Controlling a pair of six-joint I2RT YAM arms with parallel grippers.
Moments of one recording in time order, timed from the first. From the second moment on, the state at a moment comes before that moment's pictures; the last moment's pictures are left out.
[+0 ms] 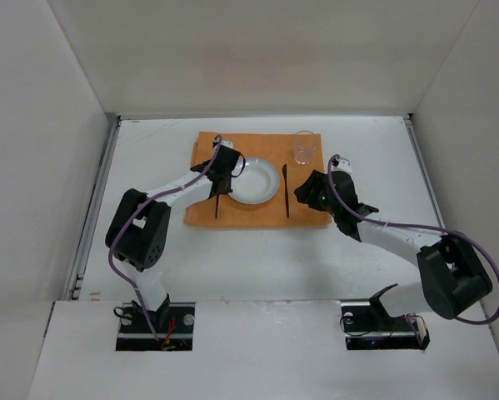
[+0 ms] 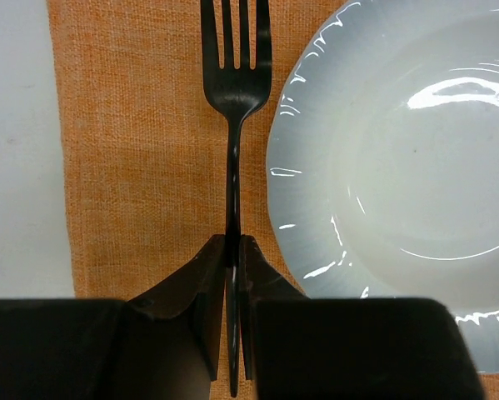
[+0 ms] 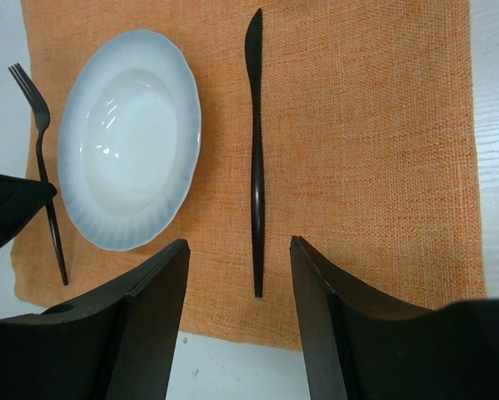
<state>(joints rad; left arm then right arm) -0.52 1.78 1.19 -0.34 -0.39 -0.33 0.49 1.38 0.68 0.20 0.14 0.72</state>
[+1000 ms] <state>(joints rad) -0.47 1.76 1.13 -0.30 -0.42 -0.36 0.49 1.38 0.68 0.20 0.14 0.72</state>
